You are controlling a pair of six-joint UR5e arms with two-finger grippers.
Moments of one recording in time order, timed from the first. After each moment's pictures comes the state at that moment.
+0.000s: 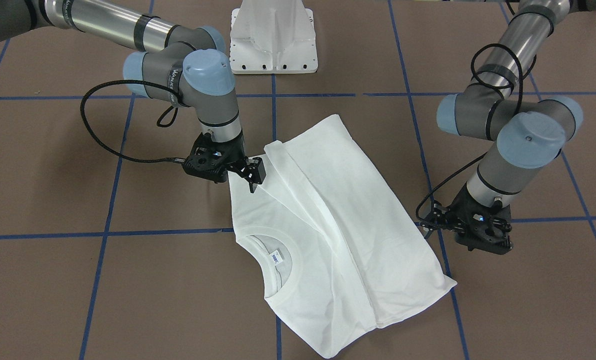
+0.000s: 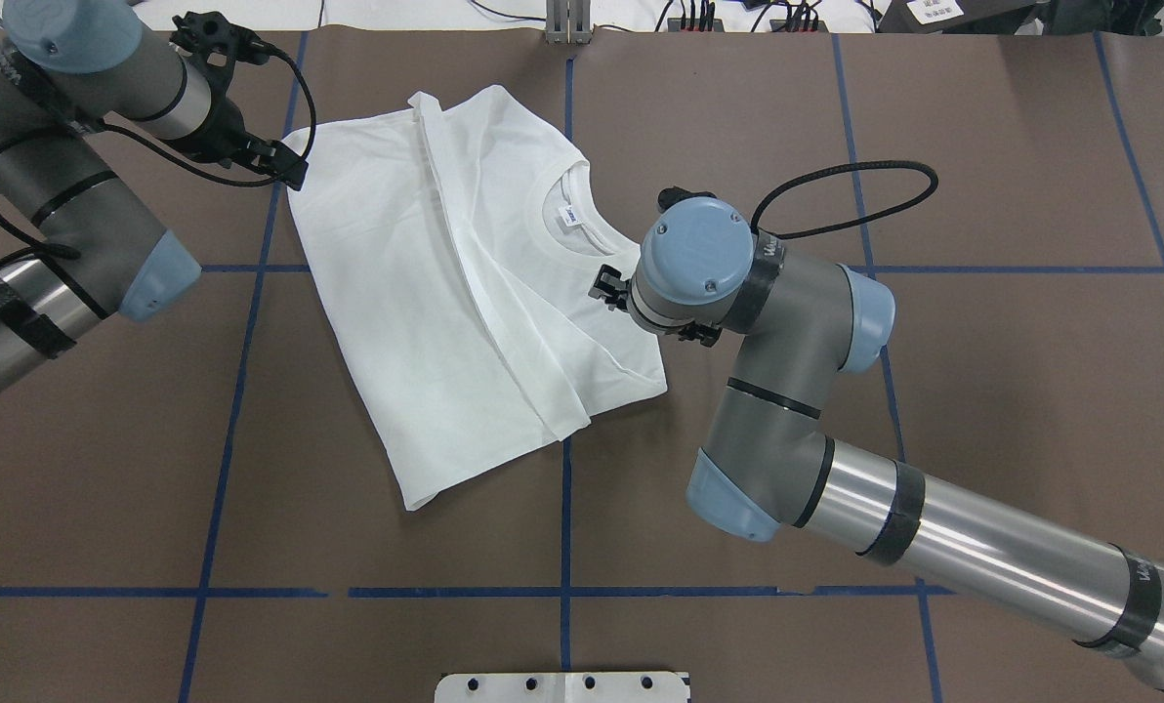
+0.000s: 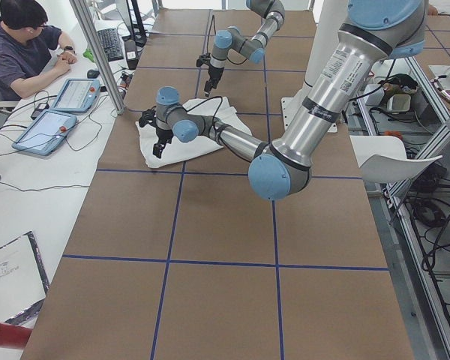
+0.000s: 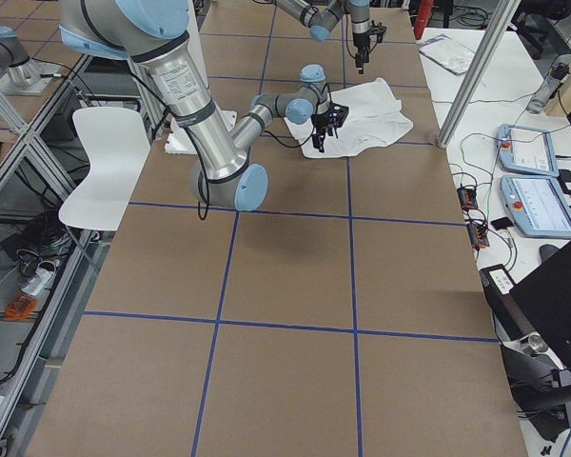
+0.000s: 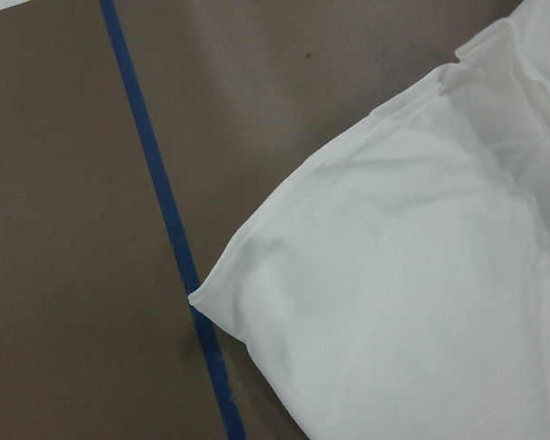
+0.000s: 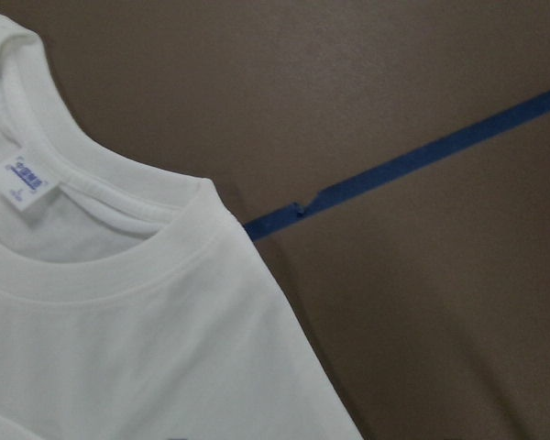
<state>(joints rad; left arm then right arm) -0.96 -2.12 -1.38 -1.99 -2.03 -0.58 0.53 -0.90 1.54 -1.42 1.70 1.64</state>
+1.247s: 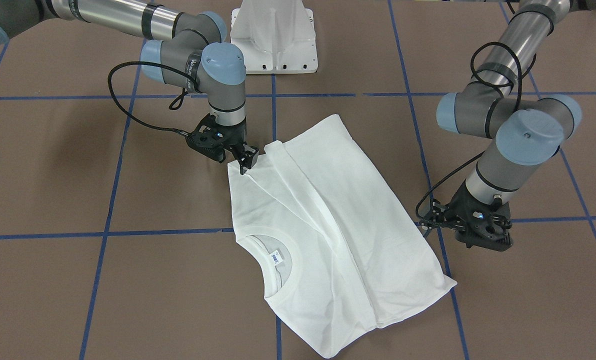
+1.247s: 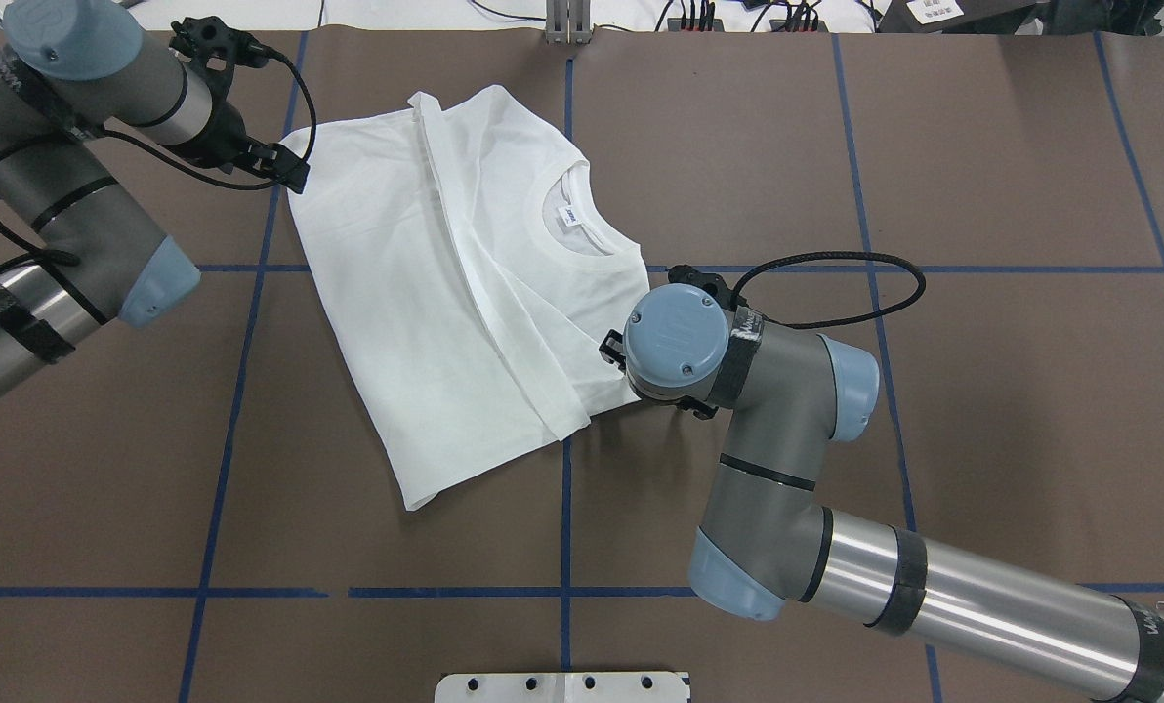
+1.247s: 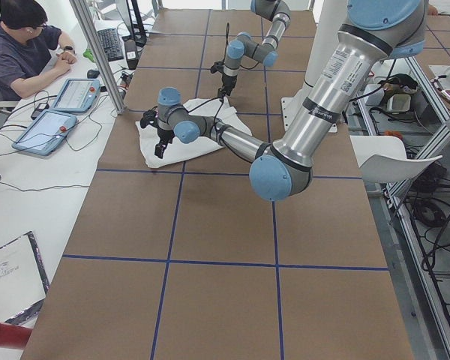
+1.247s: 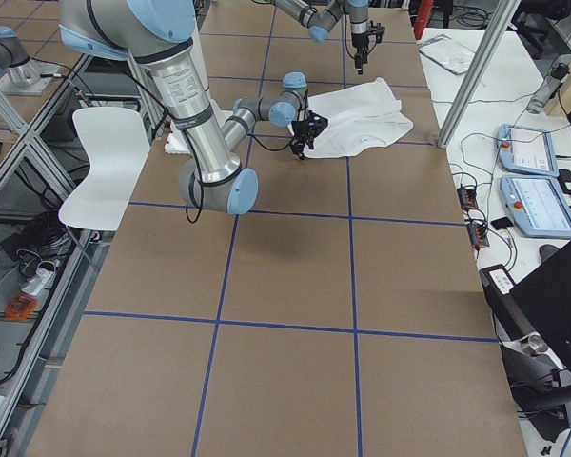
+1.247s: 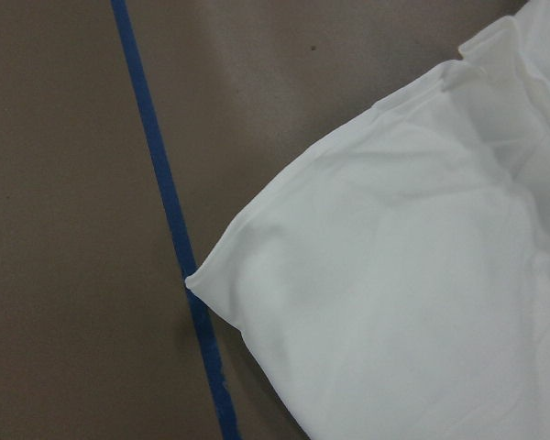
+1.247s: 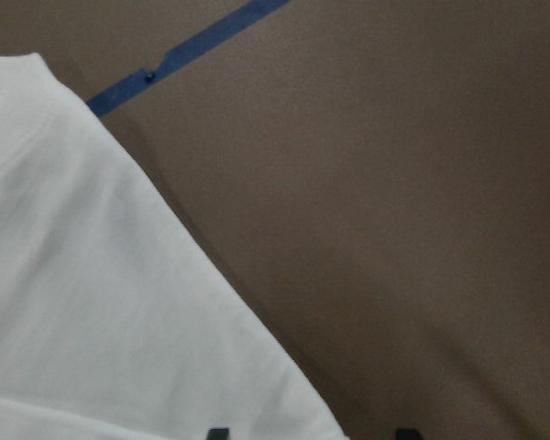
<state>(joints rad) -0.96 -2.11 -1.38 -2.00 -2.03 -0.62 0.44 -0.93 1.59 -1.51 1.67 1.83</state>
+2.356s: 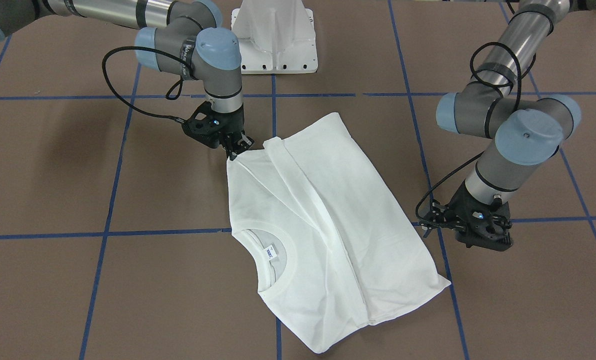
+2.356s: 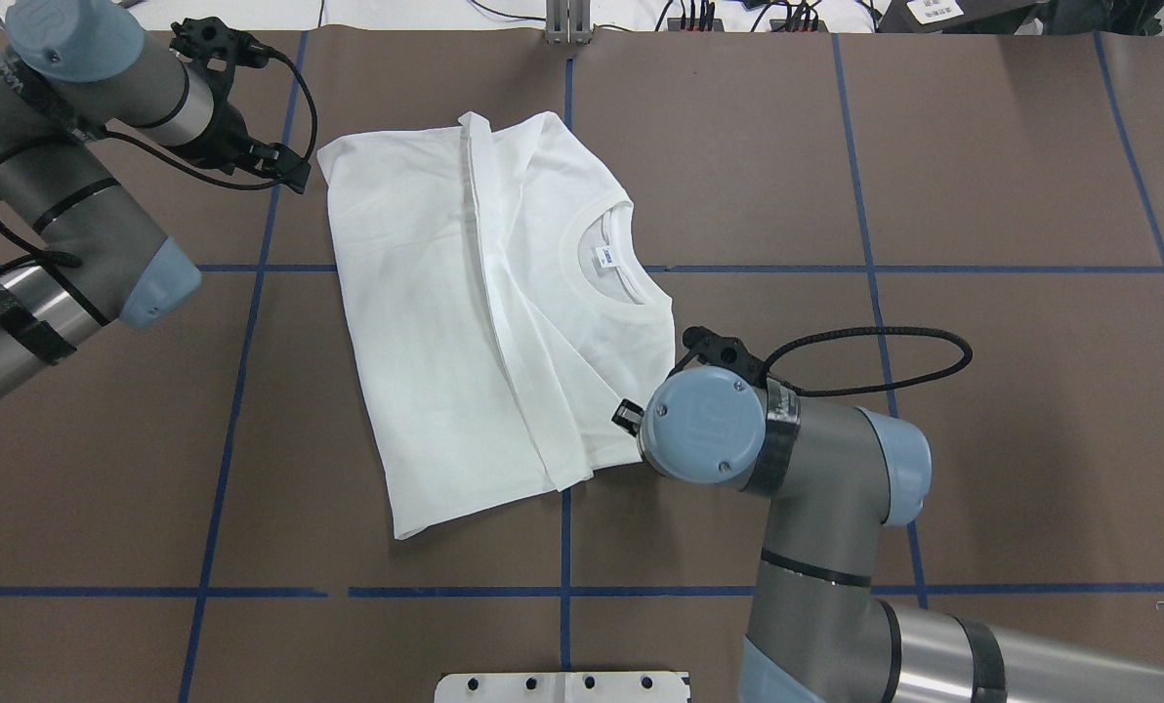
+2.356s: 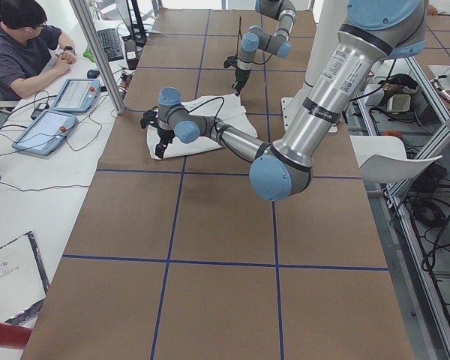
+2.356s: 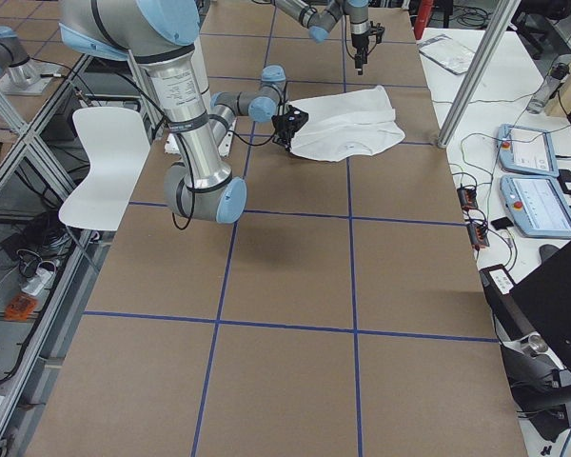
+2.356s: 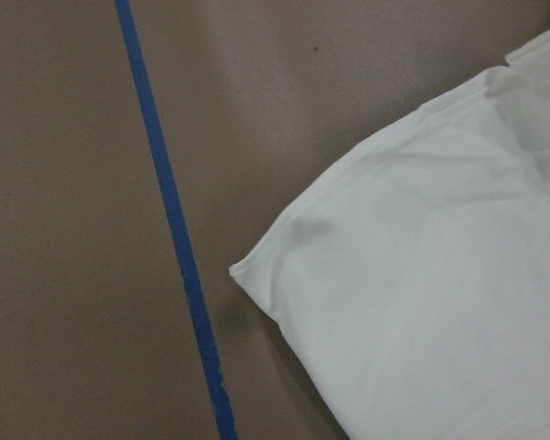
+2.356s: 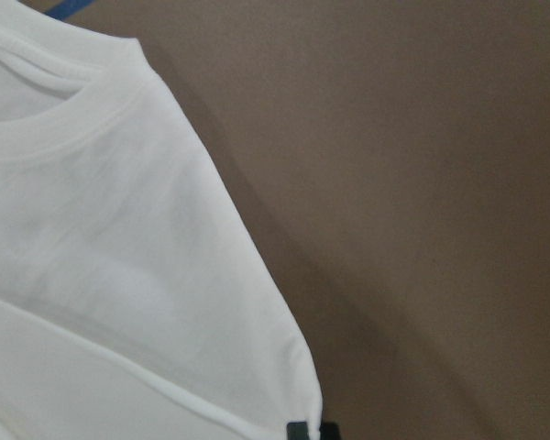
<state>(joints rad) -0.95 -2.11 -1.38 -2.00 -2.03 -0.63 0.32 -1.04 1.82 -1.60 1.61 1.89</state>
